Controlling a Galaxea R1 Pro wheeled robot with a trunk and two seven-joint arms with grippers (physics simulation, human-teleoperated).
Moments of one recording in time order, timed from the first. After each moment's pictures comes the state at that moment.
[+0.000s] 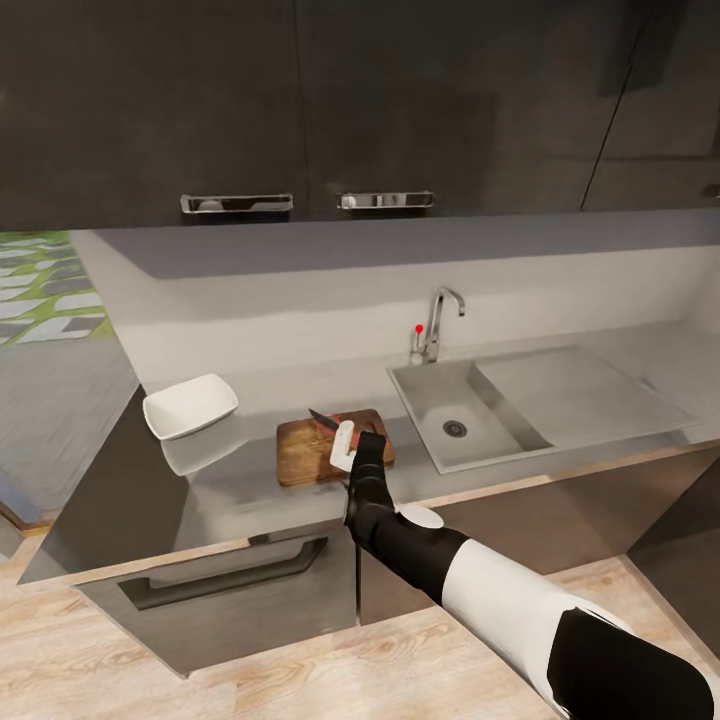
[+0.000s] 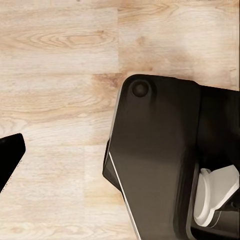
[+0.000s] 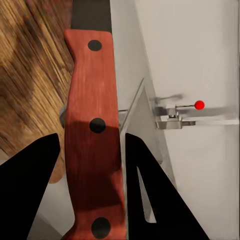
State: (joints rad) left arm 0.42 -0.07 0.14 -0.16 0.04 -1.05 0.02; right arm -0.94 0.17 1.05 -0.74 0.45 0.74 -0.22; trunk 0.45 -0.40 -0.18
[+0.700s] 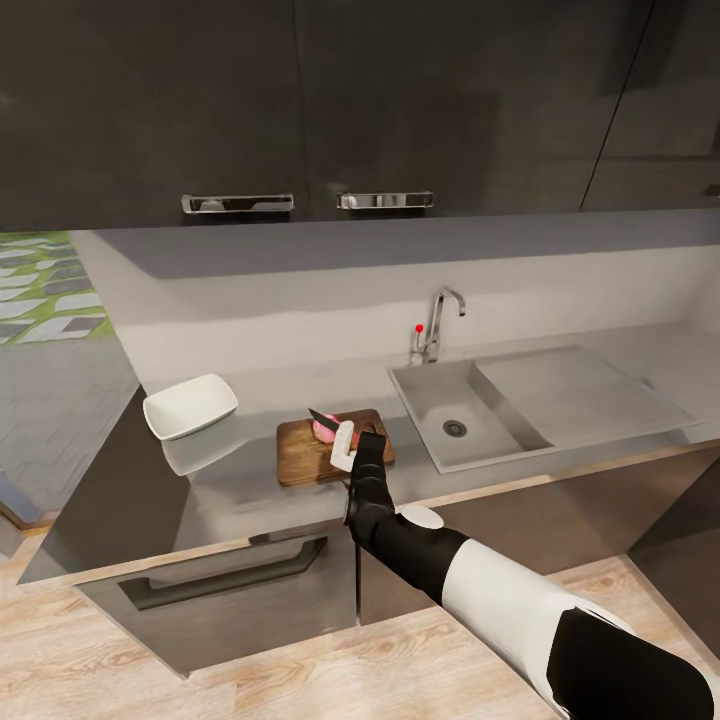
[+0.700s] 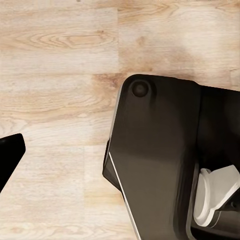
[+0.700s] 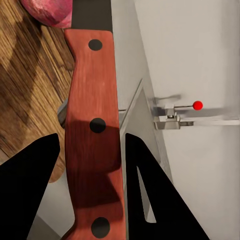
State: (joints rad) left arm 0.42 -0.07 0.14 -0.16 0.04 -1.05 0.02; right arm -0.94 0.17 1.05 -0.73 0.46 0.74 -0.21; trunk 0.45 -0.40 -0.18
